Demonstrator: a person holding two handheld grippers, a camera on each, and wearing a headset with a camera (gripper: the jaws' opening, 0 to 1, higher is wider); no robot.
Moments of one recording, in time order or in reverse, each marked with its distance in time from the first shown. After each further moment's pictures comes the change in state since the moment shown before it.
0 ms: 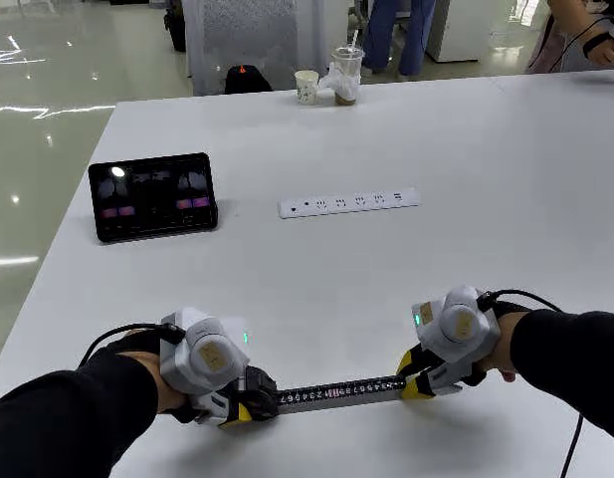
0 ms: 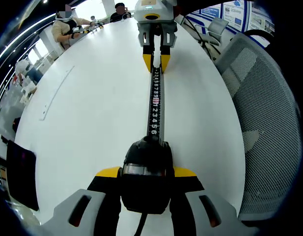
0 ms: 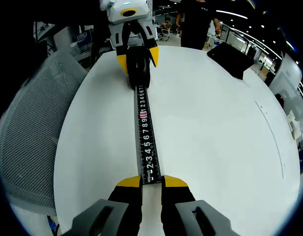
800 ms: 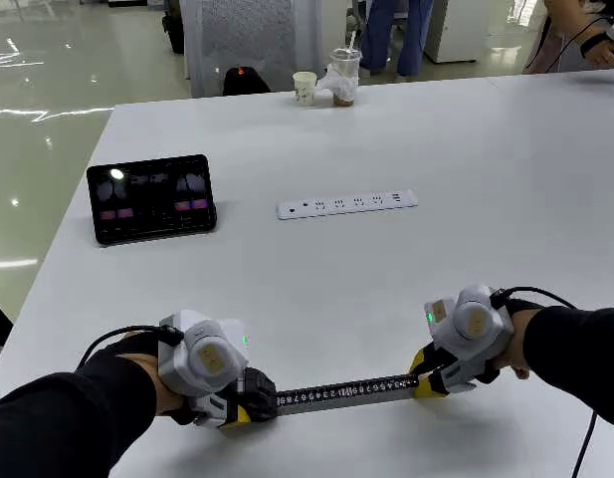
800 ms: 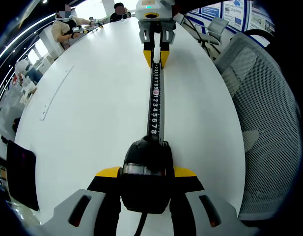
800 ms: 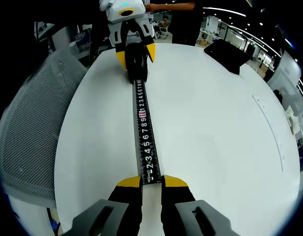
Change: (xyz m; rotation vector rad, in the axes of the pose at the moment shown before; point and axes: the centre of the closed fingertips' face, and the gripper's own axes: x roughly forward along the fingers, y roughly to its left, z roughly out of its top) left arm 0.001 0.000 -0.001 0.001 0.003 0.001; right arm -0.010 -0.002 -0.017 0.014 0.020 -0.003
